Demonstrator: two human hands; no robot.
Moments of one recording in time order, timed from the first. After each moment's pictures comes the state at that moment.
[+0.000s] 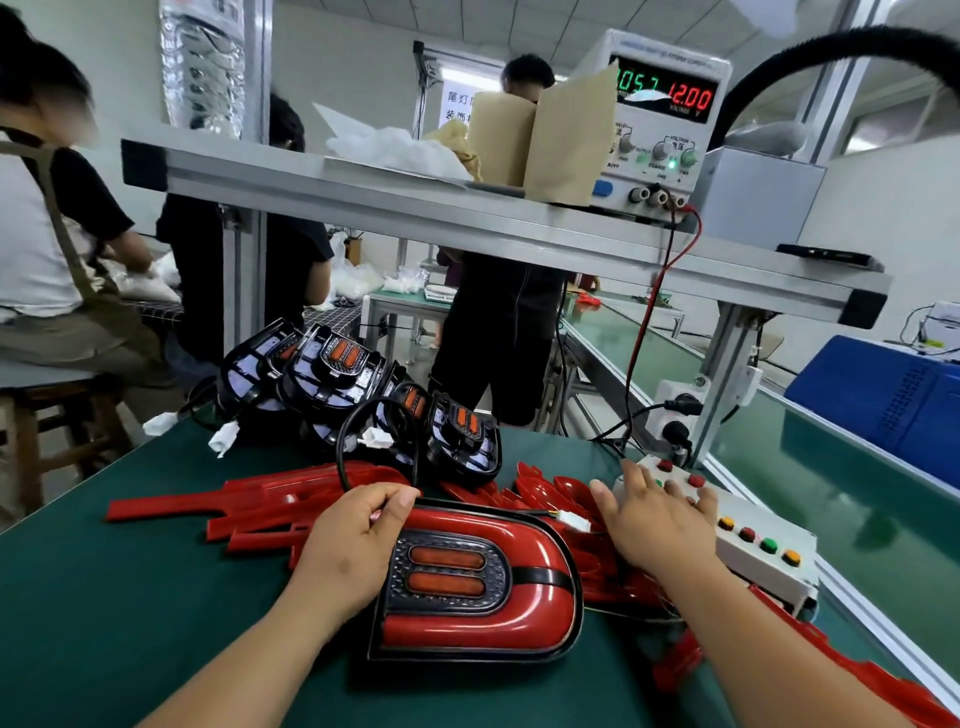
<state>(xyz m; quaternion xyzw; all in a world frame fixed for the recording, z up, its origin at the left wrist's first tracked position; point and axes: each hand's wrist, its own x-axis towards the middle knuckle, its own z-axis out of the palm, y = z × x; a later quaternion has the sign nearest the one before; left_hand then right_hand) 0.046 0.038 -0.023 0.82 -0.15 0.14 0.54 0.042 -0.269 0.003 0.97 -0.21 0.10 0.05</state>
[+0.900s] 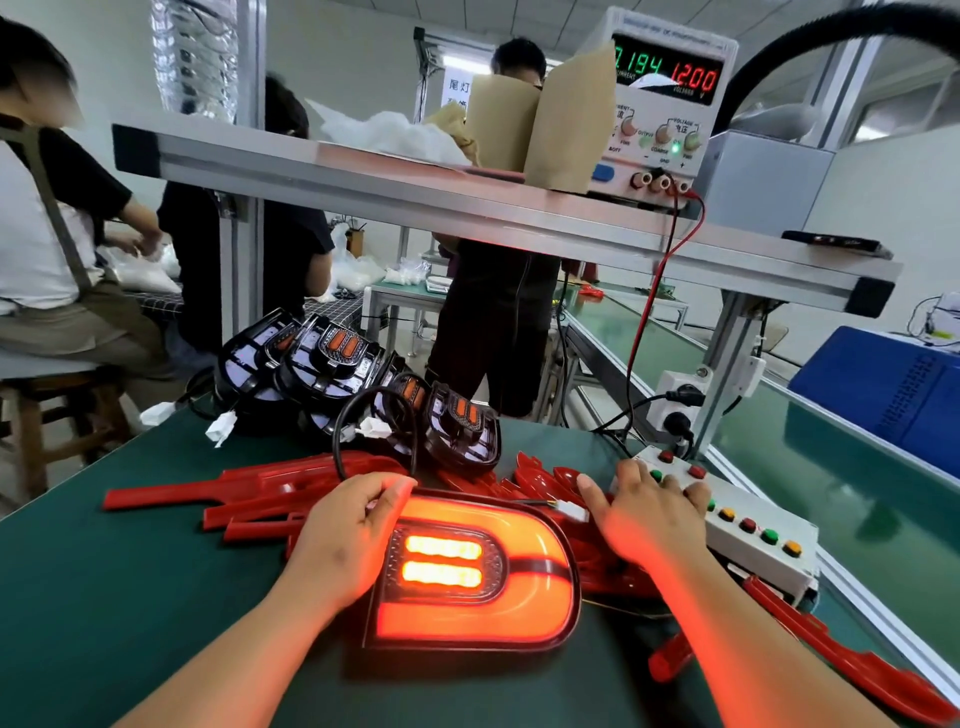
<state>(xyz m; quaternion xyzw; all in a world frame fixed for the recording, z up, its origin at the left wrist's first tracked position) 0.051 0.039 -0.024 0.83 -0.17 0.18 0.50 0.041 -0.262 0.002 0.97 -0.20 0.10 0.06</state>
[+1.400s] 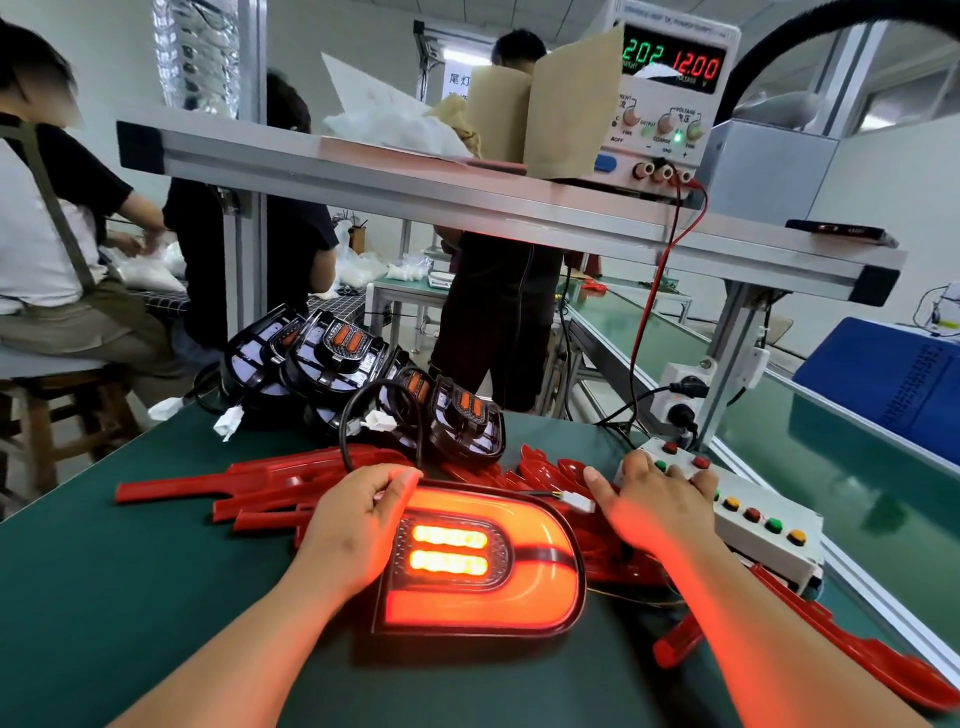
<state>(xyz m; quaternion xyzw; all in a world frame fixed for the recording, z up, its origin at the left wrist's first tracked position) 0.051 0.039 -0.024 0.83 -0.17 0.17 0.50 0.045 -0.269 0.001 0.97 -0.21 0.10 0.06</state>
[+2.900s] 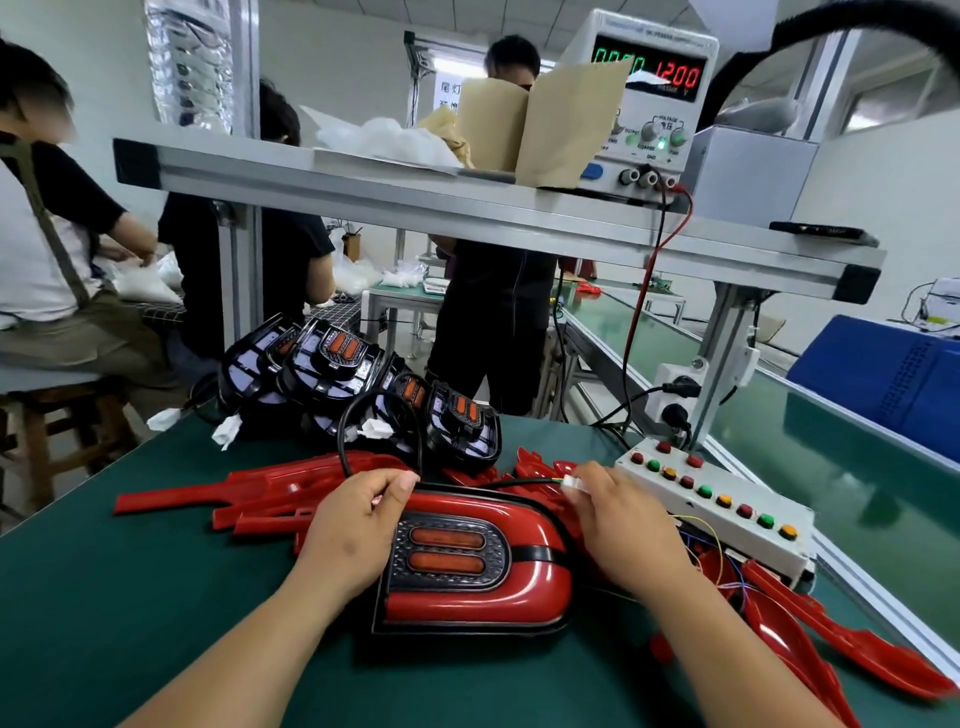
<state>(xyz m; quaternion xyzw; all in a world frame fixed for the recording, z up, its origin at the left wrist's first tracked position) 0.048 0.036 -0.022 0.82 -0.16 0.16 0.53 0.011 -0.231 -0.004 0.97 0.01 0.25 -0.04</state>
